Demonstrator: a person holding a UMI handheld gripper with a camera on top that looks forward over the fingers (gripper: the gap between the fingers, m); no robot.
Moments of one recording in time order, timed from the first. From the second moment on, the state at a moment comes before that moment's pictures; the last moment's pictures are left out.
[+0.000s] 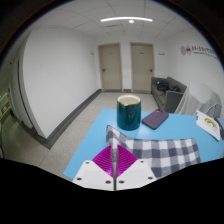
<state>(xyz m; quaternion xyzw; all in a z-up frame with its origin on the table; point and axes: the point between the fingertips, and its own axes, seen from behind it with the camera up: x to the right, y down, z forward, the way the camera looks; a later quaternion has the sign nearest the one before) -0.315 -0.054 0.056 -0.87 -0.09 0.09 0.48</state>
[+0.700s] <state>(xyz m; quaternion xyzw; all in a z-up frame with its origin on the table) -0.008 -0.046 0.027 -0.89 0.07 -0.08 0.44</state>
